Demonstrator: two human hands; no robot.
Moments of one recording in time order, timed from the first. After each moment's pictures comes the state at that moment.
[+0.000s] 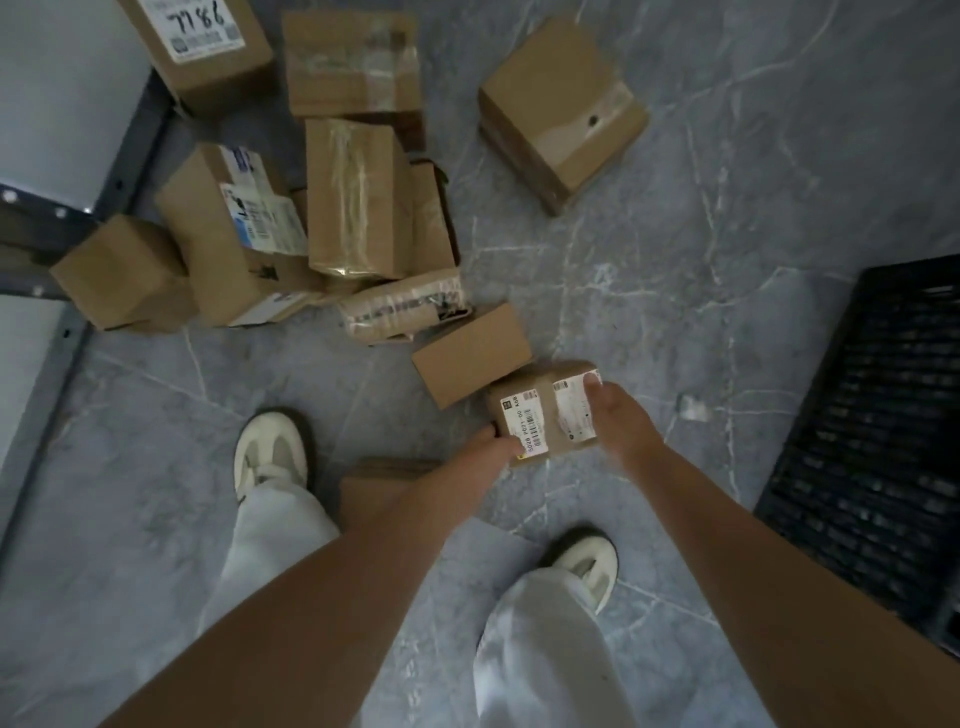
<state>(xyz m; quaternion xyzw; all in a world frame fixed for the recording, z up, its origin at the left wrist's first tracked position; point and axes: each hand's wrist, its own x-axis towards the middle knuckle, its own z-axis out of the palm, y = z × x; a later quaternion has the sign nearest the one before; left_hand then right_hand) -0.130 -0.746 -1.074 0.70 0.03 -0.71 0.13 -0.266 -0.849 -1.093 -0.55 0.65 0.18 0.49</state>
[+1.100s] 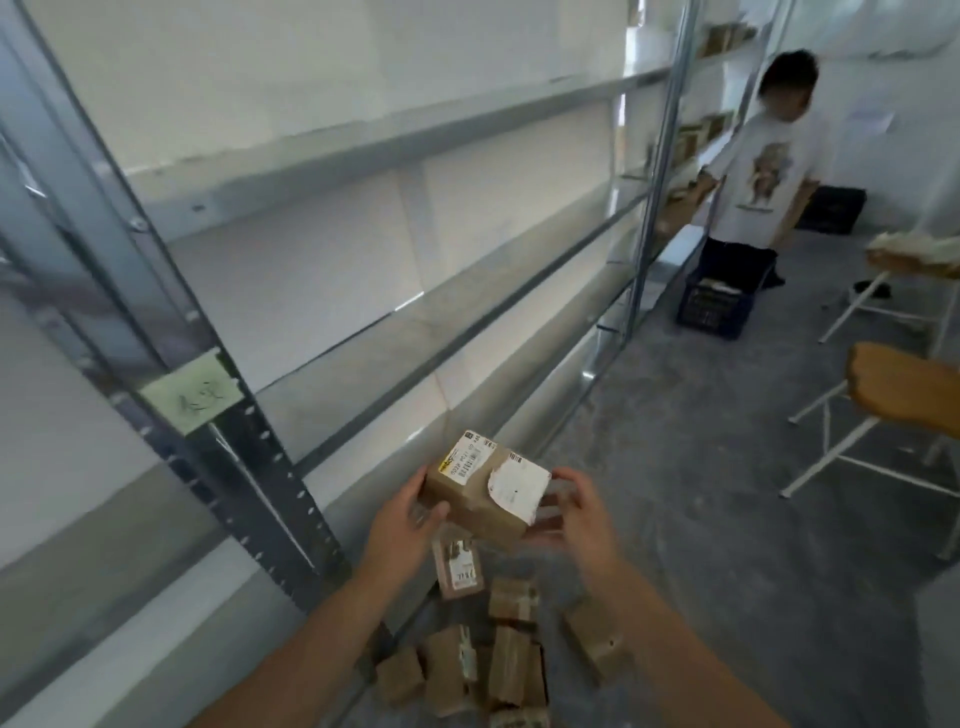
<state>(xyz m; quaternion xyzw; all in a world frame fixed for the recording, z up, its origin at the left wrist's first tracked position) 0.121 -0.736 -0.334 0.77 -0.32 -0.25 0.49 -0.035 -0.897 -0.340 -0.55 0.40 -0.23 0.70</state>
